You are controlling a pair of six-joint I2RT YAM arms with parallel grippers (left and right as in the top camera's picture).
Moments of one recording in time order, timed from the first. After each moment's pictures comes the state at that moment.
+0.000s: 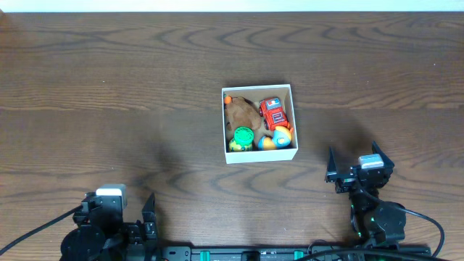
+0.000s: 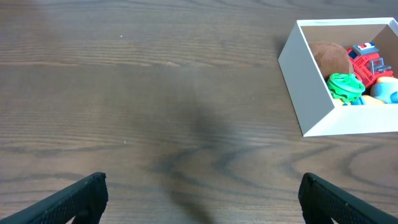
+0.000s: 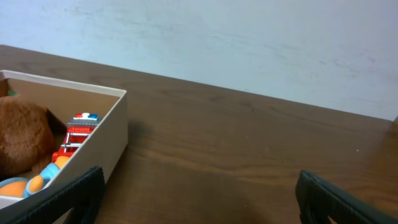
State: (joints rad) left arm -0.16 0.21 0.85 -1.24 -0.09 -0.10; right arm 0.11 0.01 0.01 -0.08 0.01 -0.11
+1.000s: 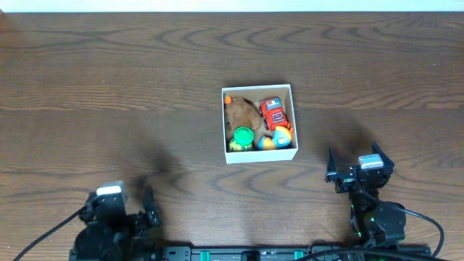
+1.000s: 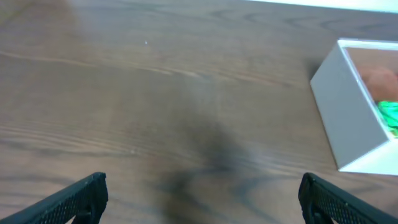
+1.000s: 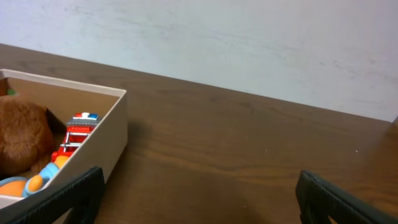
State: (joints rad) left arm -0.03 0.04 0.59 -1.06 -0.09 -0.10; right arm 0.11 0.01 0.01 -0.07 0.01 -0.11
